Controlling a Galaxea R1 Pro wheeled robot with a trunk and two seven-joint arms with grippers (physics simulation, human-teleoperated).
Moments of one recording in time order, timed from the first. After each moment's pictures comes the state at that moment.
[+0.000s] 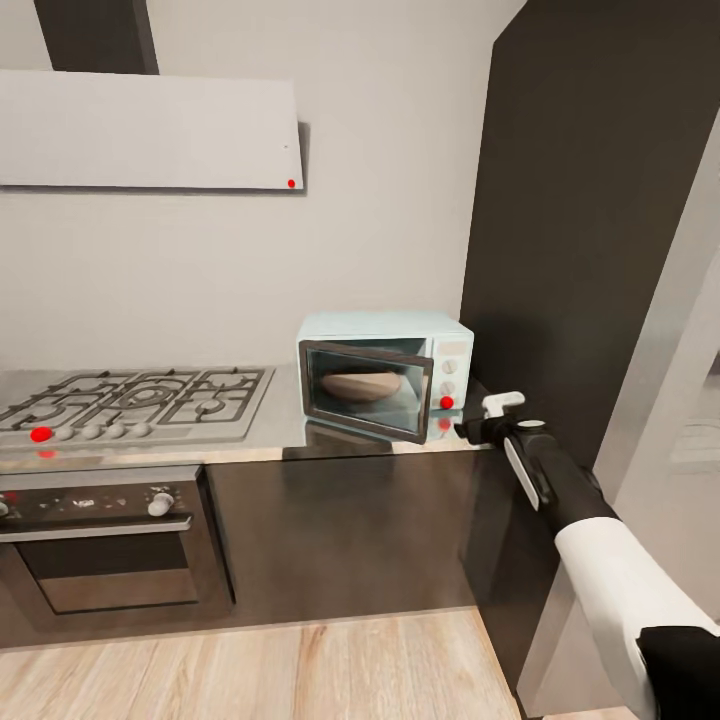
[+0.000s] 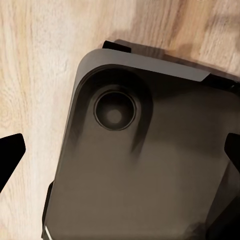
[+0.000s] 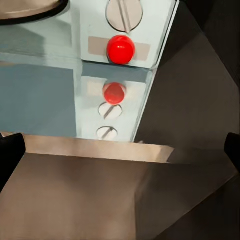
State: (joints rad) left arm 0.00 0.00 0.05 -0.08 0.22 -0.05 0.00; right arm -0.92 -0.10 0.06 -0.86 0.09 0.56 0.15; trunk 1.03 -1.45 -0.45
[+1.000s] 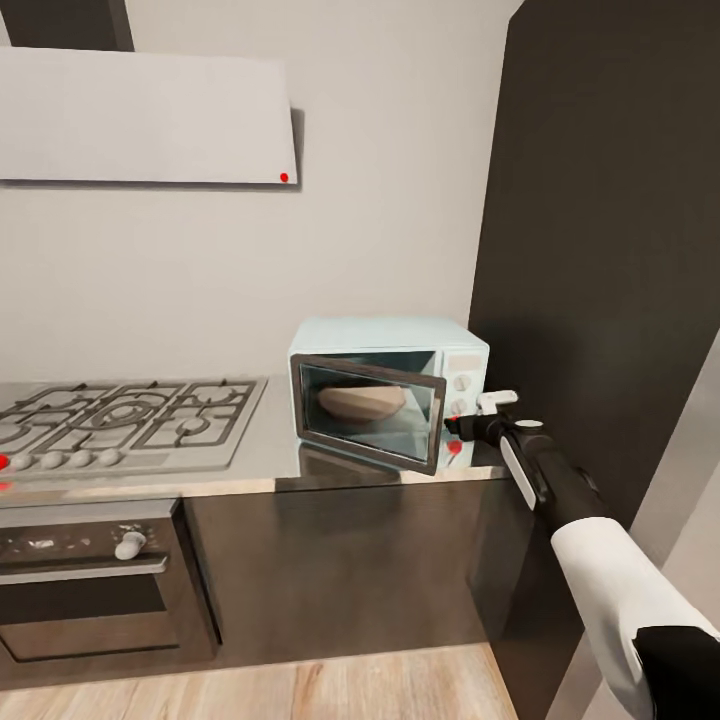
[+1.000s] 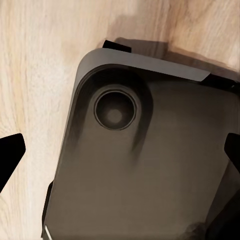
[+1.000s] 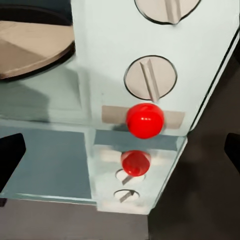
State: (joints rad) left arm 0.00 0.01 0.05 -0.08 0.23 -0.05 0.00; right arm -0.92 -0.08 0.07 -0.86 0.02 0.52 0.17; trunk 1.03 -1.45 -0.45
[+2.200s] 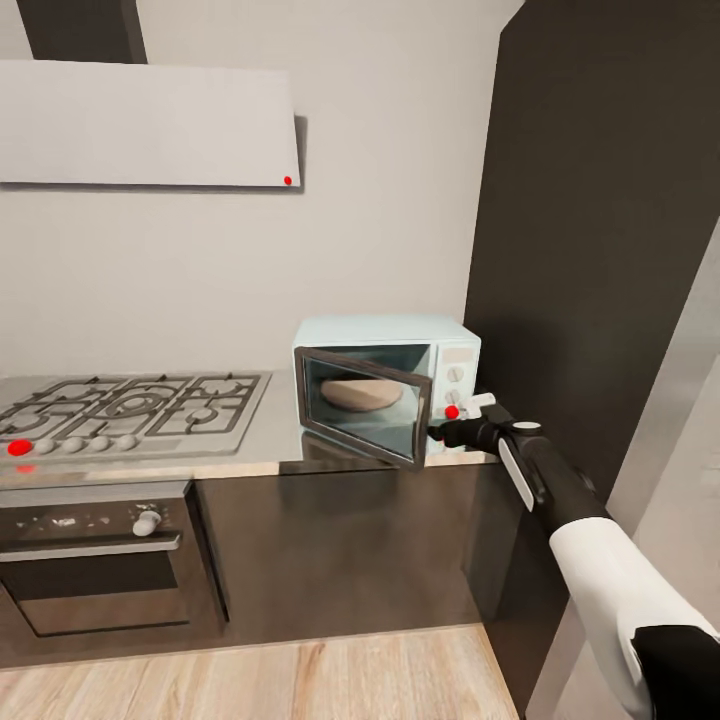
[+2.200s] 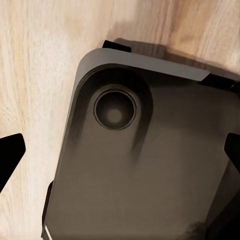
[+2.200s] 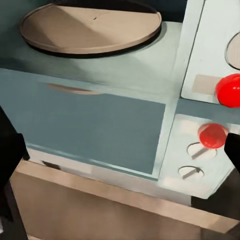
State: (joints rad) left arm 0.00 0.00 0.05 -0.08 0.23 -0.05 0.00; right arm -0.92 -0.08 0.07 -0.85 0.03 0.51 0.43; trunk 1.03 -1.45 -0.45
